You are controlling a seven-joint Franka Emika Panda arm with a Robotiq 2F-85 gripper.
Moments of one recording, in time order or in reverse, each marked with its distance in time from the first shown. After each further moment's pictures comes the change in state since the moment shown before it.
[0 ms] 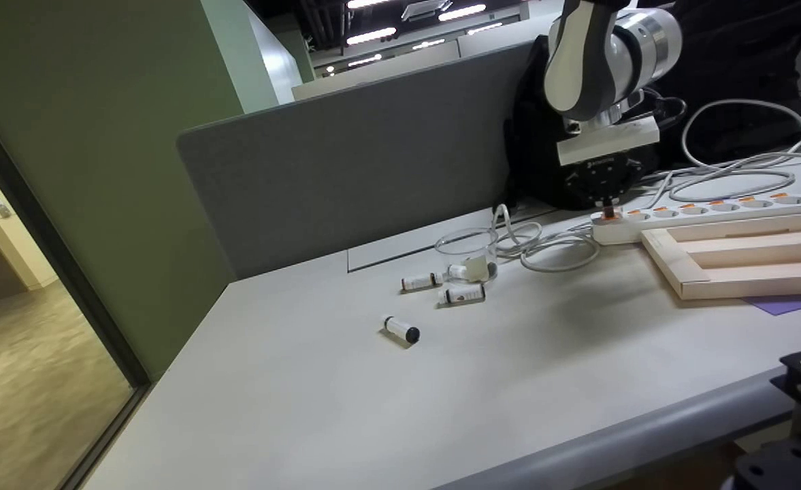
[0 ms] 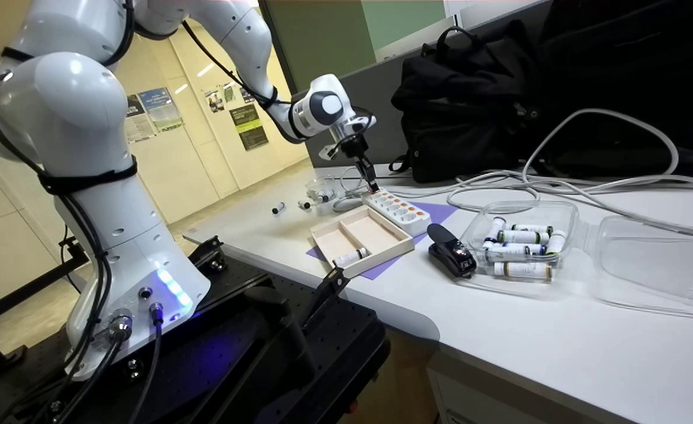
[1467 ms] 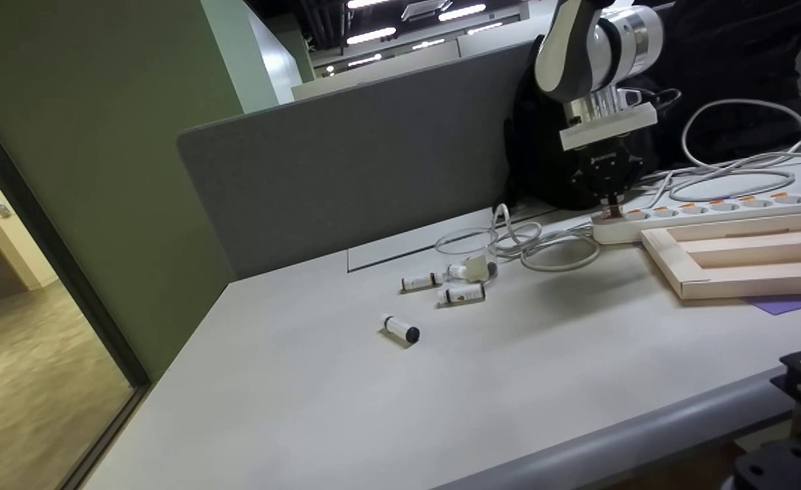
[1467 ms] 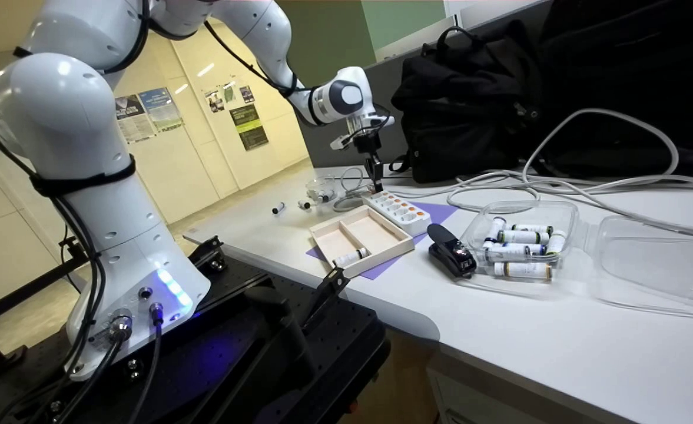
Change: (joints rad) arm -0.184 0.066 0.126 0.213 0.041 -0.314 -0.133
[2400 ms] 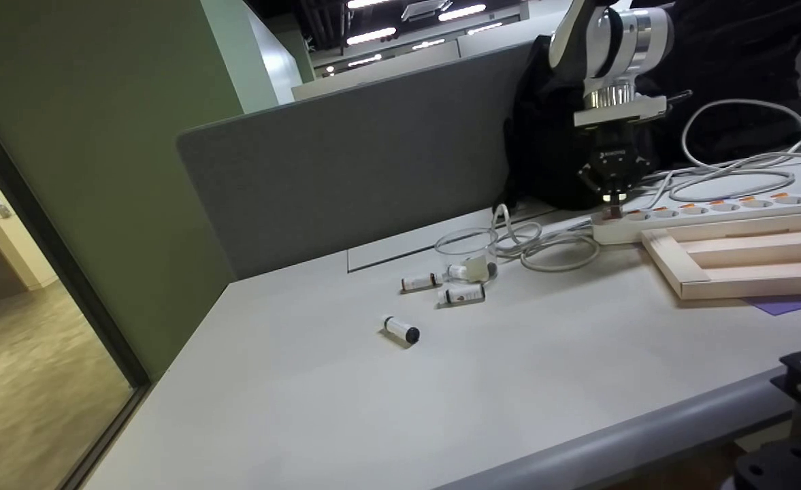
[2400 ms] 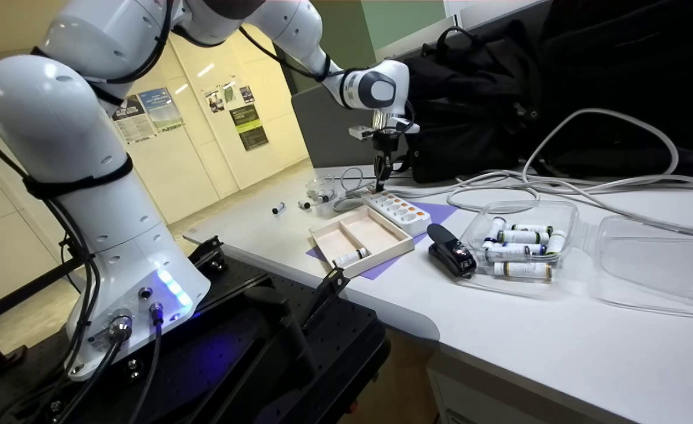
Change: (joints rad) arm -0.209 0.137 0.109 0.278 0.225 -0.353 -0.184
